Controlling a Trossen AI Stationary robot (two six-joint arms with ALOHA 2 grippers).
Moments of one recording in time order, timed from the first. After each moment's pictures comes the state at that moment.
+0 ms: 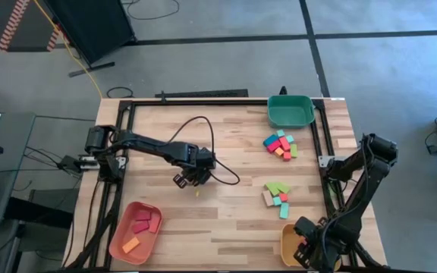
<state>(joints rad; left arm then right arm) 0.01 1.82 1.18 -0.69 -0.10 0.81 1.06 1.59 1.14 -0.86 0.03 1.86</state>
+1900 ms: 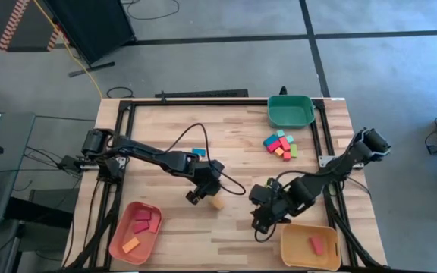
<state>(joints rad) -0.10 1.78 1.18 -0.37 0.05 0.61 0.54 1.61 1.27 -0.76 0.29 0.93</state>
